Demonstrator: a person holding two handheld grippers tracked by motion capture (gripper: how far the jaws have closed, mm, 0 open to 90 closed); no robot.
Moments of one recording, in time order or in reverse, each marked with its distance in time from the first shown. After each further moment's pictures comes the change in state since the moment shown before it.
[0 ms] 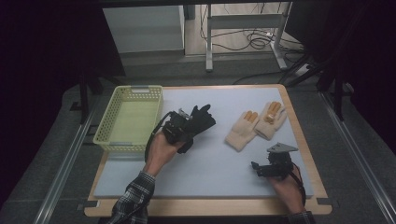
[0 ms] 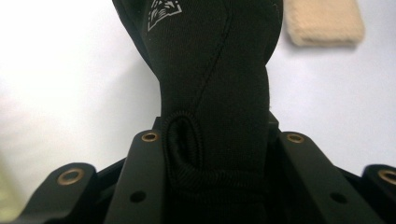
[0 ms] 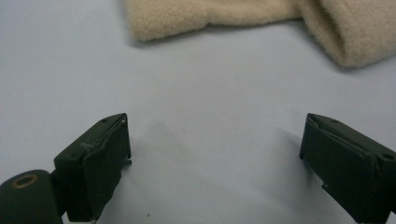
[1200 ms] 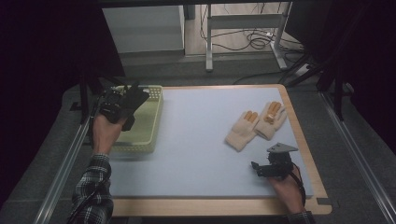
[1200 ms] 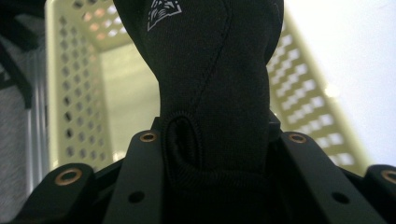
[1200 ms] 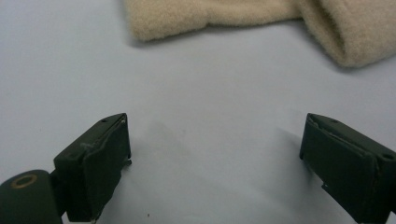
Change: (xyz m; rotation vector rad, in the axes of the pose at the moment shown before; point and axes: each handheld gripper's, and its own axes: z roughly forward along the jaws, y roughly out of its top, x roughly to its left) left arm 0.167 -0.058 -0.074 0.029 0.303 -0.341; right arm 0.000 0.000 0.000 -0.002 0.000 0.002
